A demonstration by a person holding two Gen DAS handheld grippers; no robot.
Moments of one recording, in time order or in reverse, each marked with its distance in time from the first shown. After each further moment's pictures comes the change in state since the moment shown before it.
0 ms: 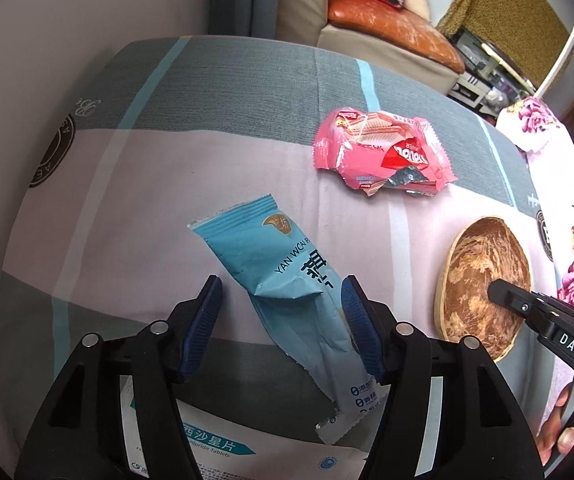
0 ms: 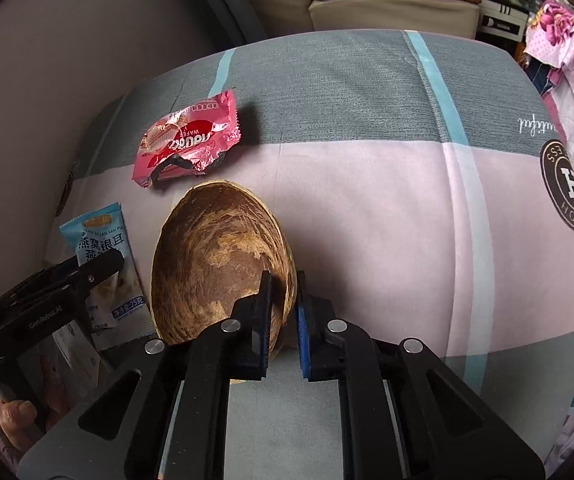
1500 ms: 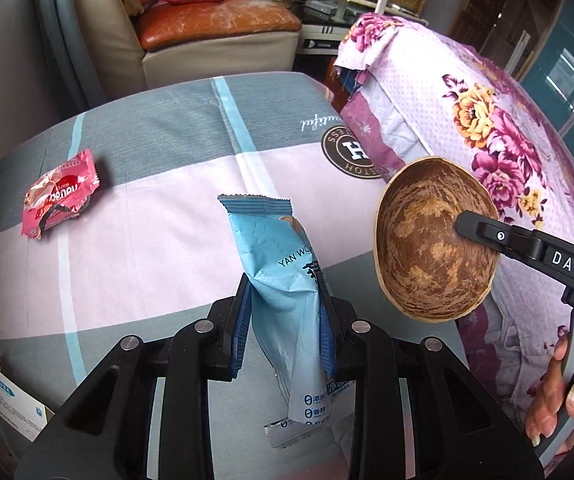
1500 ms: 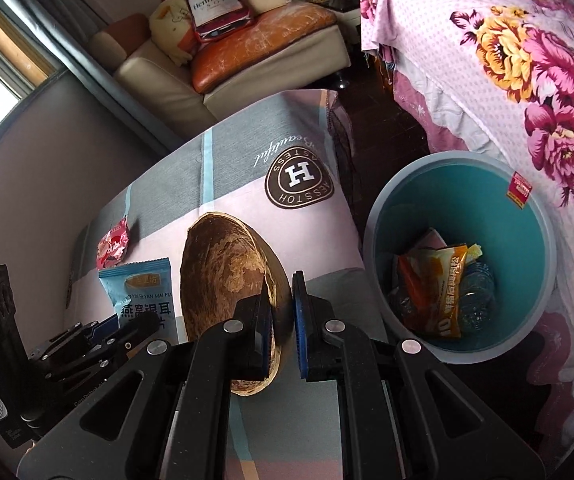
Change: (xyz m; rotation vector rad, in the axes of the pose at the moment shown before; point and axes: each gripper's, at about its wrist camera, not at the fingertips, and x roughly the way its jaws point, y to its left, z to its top) left arm -0.036 -0.265 -0.059 0.442 -0.015 -0.198; right arm -0.151 -0.197 -0.074 0.358 -0.269 -0.012
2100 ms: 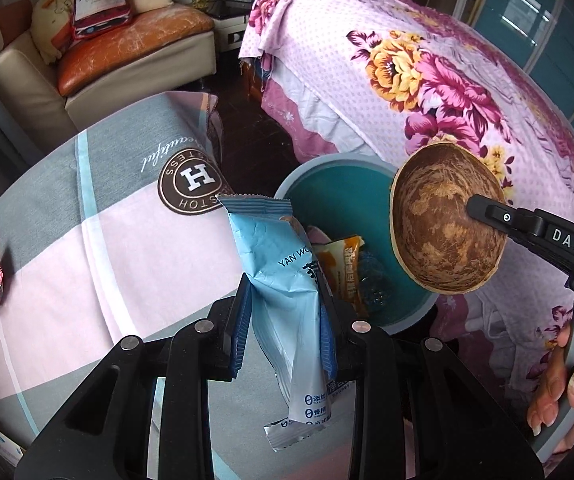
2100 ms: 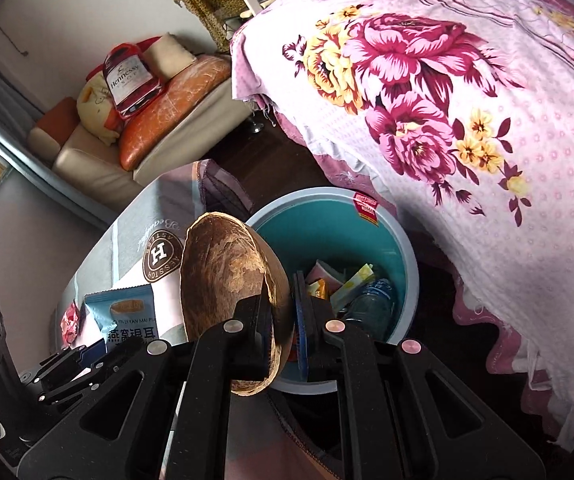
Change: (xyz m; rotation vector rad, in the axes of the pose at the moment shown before) left arm 0.043 -0.138 0.033 0.214 0.038 -0.045; right arm -0.059 -0.147 0.009 0.236 -0.148 -0.119
